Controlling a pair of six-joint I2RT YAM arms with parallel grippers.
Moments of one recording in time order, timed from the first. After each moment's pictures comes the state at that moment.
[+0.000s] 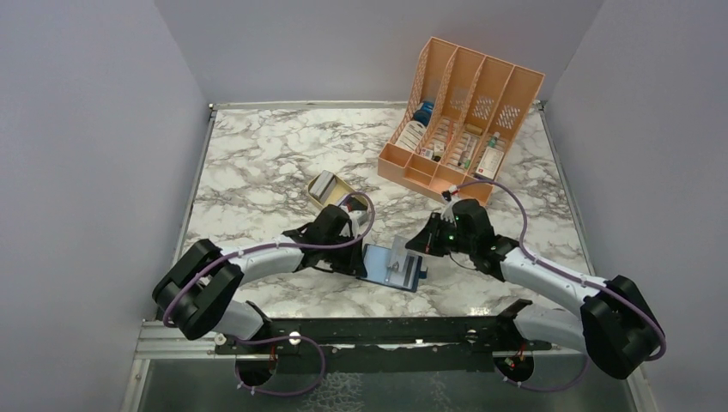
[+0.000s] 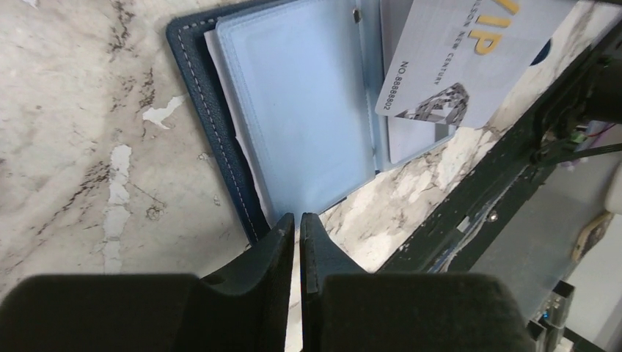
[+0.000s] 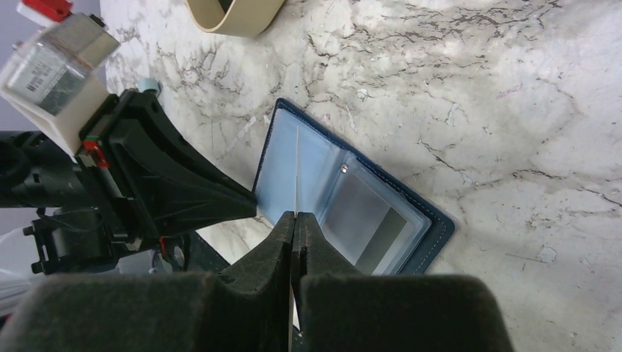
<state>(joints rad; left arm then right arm) -0.71 1.40 0.58 -0.10 0.45 -0.52 0.58 1.12 0.45 0.06 -0.29 0.78</state>
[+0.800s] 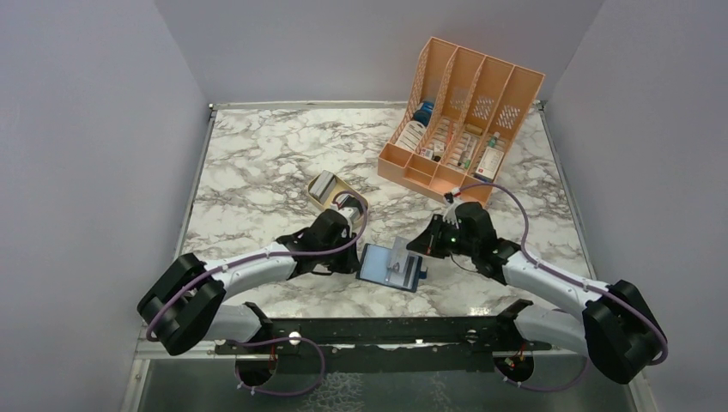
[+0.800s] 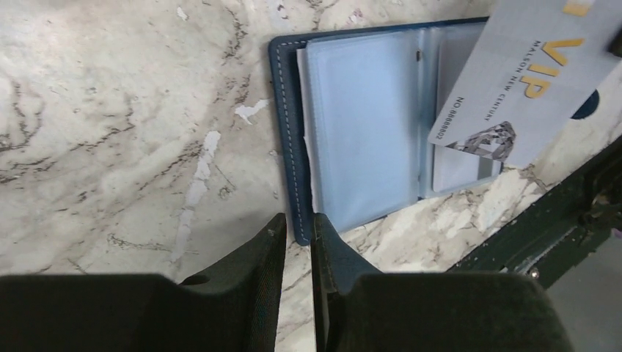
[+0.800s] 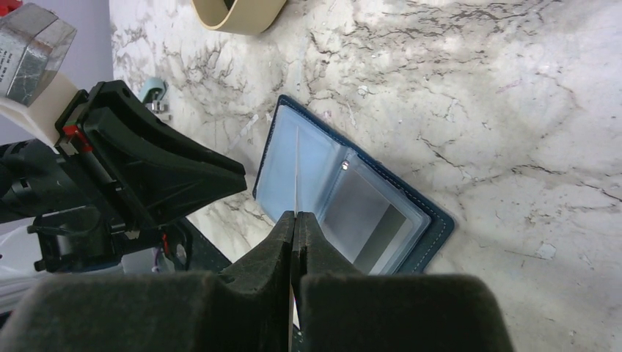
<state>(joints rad) -0.78 1.28 0.54 -0.13 0.19 -0.59 0.57 1.11 0.42 0.09 -0.32 0.78</state>
